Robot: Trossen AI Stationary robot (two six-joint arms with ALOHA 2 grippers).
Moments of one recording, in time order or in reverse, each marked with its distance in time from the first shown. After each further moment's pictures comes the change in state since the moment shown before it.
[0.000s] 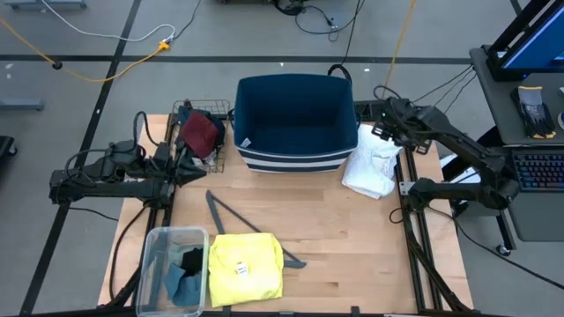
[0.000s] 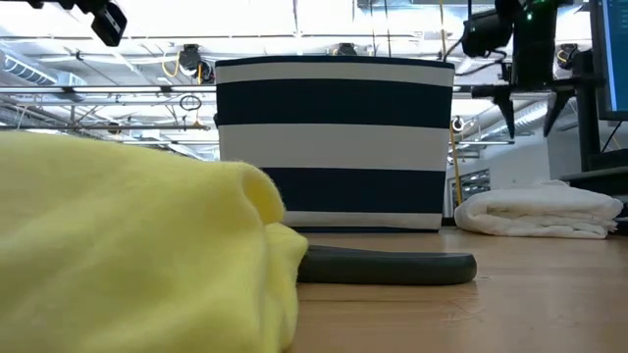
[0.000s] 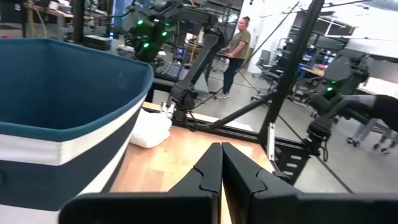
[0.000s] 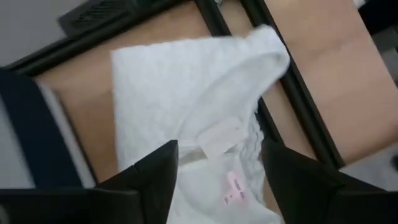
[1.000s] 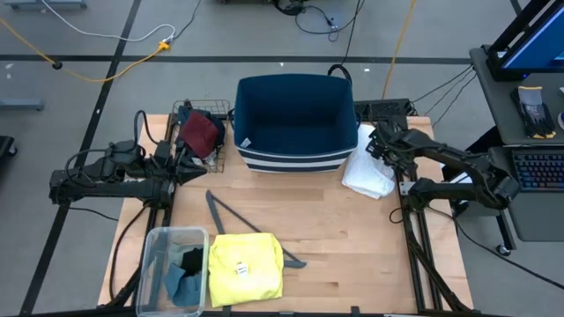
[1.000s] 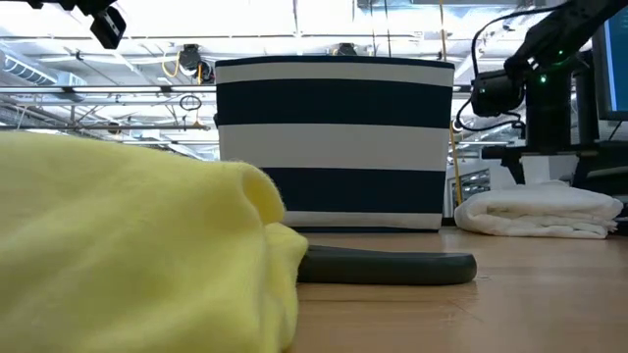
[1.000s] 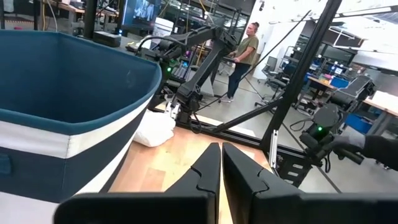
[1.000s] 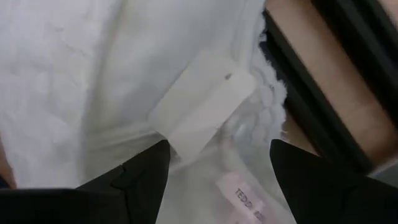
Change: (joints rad) left arm 0.000 0.000 0.000 0.003 -0.037 -0.058; right arm 0.003 0.001 -0.430 0.345 -0.102 0.208
